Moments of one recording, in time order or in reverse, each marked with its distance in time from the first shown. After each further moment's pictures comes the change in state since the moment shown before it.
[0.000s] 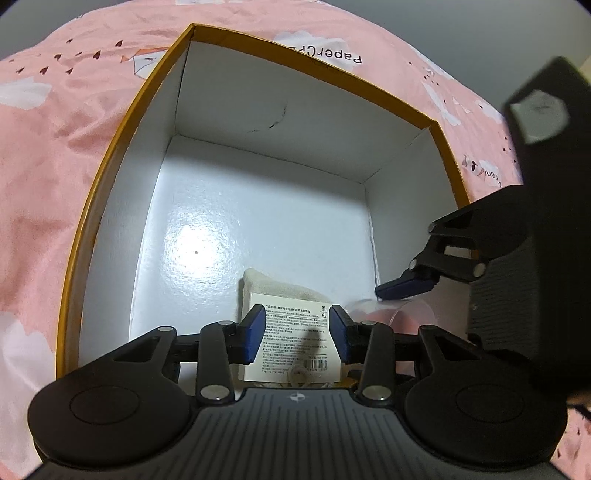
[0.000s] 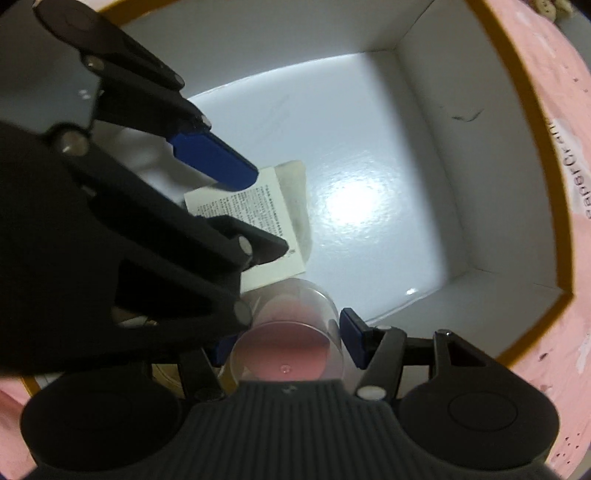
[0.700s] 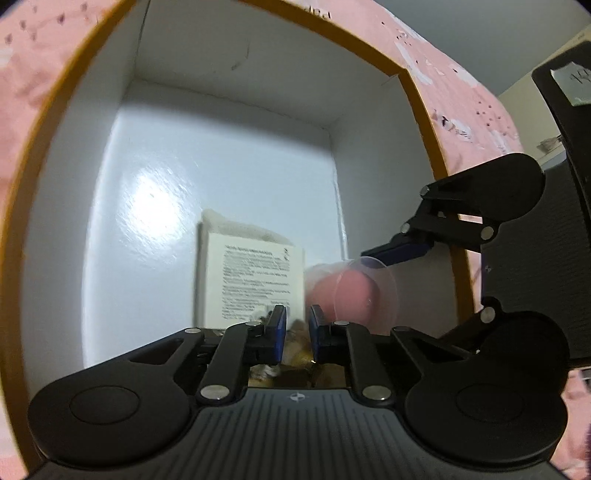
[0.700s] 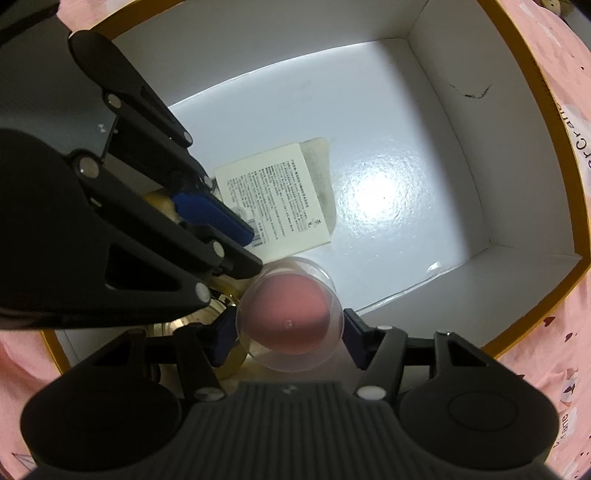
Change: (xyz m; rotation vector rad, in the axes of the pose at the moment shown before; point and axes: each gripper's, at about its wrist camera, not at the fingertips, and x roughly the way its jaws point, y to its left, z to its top) left arm 0.006 -0.013 -0.017 0.037 0.115 -0.078; right arm -0.007 0.000 -0.025 0.018 -0.052 0.063
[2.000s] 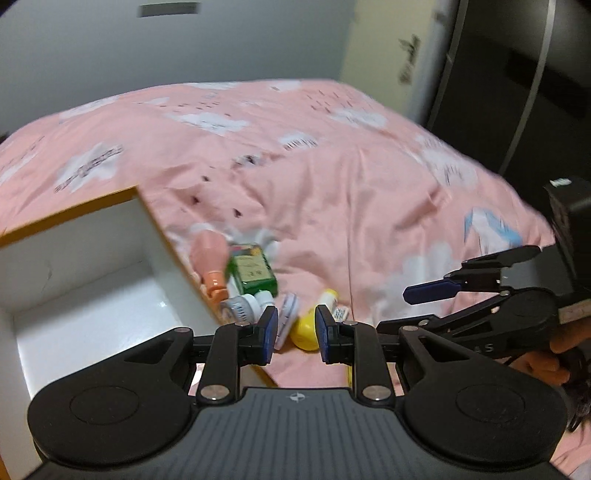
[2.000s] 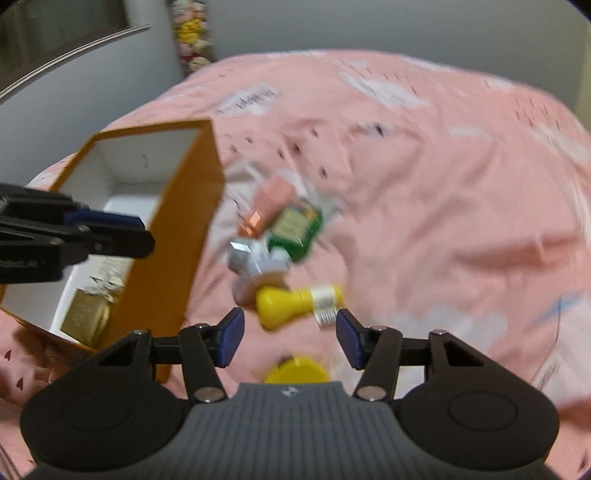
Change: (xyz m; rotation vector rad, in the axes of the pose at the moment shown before) left arm -0.025 -0.150 -0.035 0.670 -0.214 -0.093; right arm -0.052 0.045 -0.272 1.103 -0.584 -0.229
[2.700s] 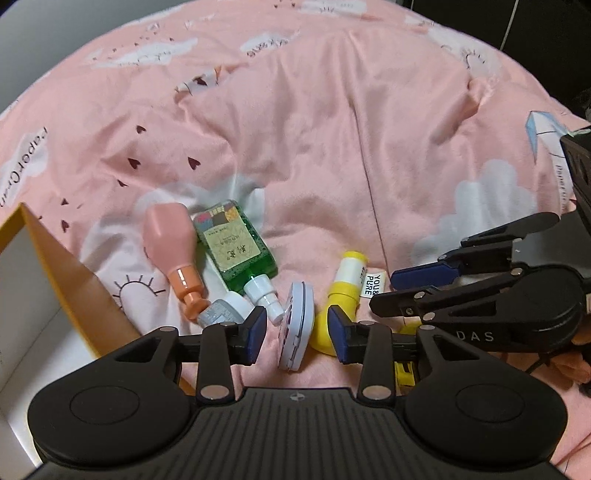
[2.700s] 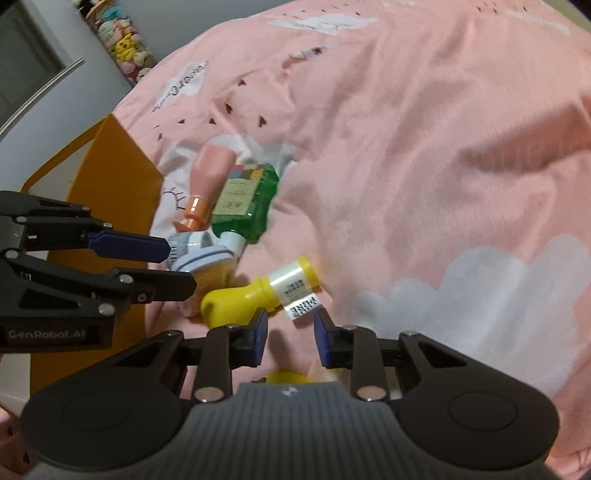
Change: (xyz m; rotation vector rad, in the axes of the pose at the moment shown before) left arm 0.120 -0.006 0.032 0.190 0.339 0.019; right arm 0.081 -0.054 -0.006 0.302 0.081 0.073
